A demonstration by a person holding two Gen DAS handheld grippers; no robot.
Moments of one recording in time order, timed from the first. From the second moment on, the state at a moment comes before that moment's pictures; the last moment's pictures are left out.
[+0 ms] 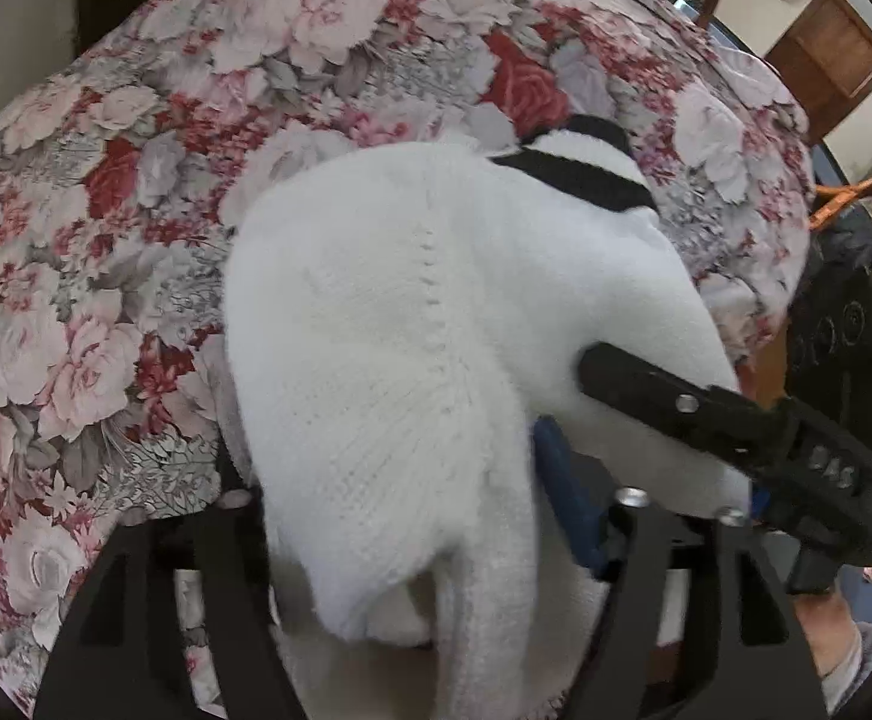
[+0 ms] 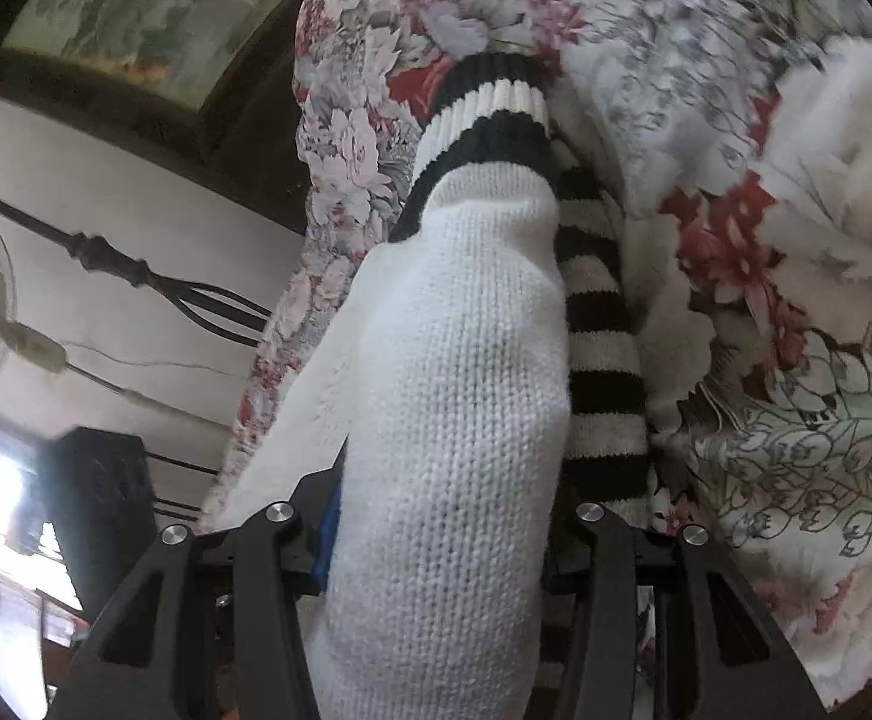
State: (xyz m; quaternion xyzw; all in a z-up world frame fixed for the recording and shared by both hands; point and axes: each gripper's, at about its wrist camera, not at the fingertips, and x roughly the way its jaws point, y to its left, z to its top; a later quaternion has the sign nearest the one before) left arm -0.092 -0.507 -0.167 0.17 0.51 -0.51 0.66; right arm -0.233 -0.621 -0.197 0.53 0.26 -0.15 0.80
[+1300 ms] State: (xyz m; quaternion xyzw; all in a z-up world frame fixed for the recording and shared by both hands) left arm -0.149 -0.456 -0.168 0.25 0.45 -0.43 0.74; right arm -0.271 -0.603 -0.172 0.39 0.31 -0.31 0.81
